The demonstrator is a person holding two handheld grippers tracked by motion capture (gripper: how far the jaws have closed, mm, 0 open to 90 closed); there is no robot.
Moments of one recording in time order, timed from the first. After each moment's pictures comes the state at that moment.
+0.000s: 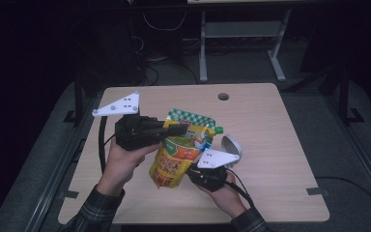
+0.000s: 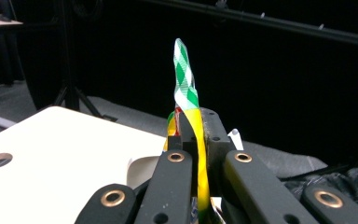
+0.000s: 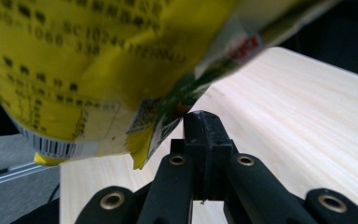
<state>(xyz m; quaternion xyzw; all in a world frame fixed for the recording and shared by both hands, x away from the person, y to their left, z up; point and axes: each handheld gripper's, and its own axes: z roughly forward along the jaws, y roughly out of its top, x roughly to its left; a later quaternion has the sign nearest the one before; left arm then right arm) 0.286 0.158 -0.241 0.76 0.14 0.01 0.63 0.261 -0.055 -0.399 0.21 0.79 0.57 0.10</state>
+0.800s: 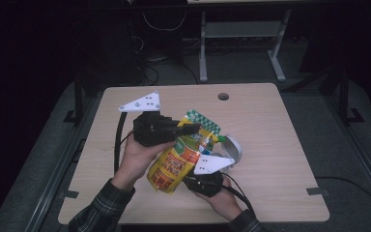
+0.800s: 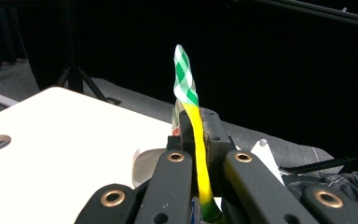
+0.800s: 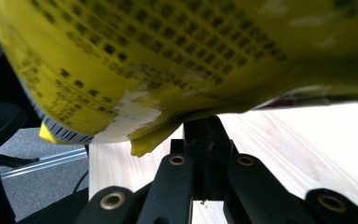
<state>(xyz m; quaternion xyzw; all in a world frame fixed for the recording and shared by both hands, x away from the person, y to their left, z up) 0.305 0.130 -0.256 0.78 0.17 0.00 0.60 0.255 -0.048 -0.410 0.18 0.79 0.58 0.07</state>
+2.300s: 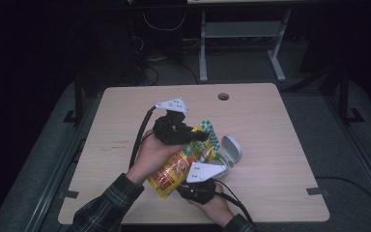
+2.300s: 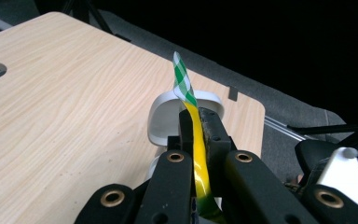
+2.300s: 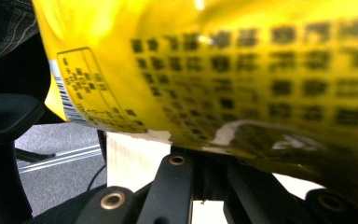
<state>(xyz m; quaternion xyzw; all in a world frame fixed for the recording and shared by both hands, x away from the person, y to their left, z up) 0.332 0.095 -0.287 0.84 0.22 -0.02 0.49 0.246 -0.030 -0.427 0.16 0.79 0.59 0.05</state>
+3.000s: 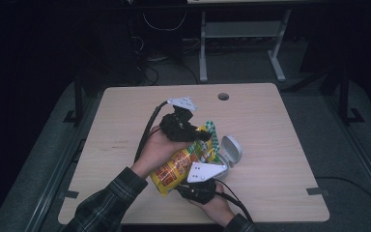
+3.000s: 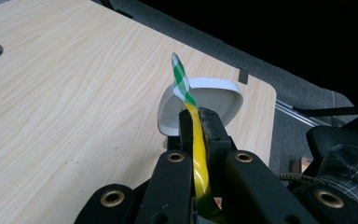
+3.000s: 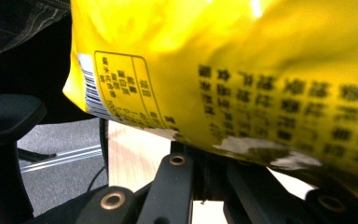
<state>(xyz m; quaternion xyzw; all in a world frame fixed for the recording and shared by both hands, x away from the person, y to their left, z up) 0.345 0.080 -0.291 0.87 0.22 -0.03 0.45 0.246 -0.032 -0.425 0.16 0.79 0.59 0.05</state>
